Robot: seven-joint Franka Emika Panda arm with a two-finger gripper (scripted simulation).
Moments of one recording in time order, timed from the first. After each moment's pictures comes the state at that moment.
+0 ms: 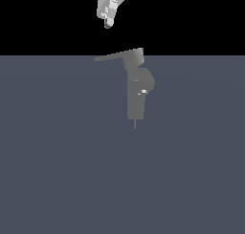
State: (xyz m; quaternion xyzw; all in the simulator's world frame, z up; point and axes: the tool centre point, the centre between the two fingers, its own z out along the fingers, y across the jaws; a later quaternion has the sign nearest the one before) arm 0.019 0.038 0.369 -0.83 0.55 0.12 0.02
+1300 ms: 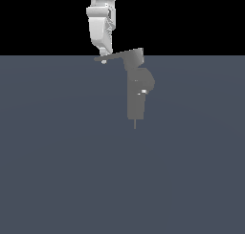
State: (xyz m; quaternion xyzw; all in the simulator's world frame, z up) arm 0.099 0.069 0.263 -0.68 0.73 0.07 -0.07
